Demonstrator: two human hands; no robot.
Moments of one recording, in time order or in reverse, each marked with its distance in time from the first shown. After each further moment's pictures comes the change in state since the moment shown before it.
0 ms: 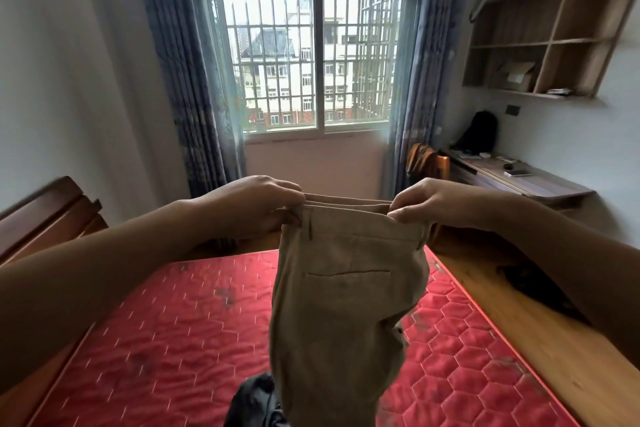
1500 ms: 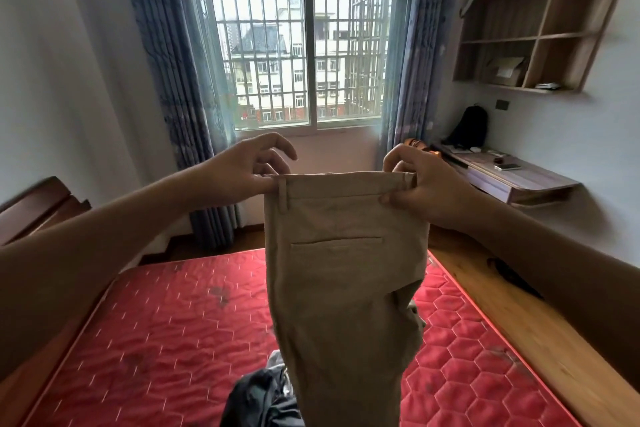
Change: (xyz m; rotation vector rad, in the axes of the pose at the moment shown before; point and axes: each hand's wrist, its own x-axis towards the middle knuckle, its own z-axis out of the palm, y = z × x) left_hand 0.011 -0.001 -0.021 -0.620 0.136 -0.381; right_hand -0.006 -0.011 0.017 -0.121 0.548 -0.177
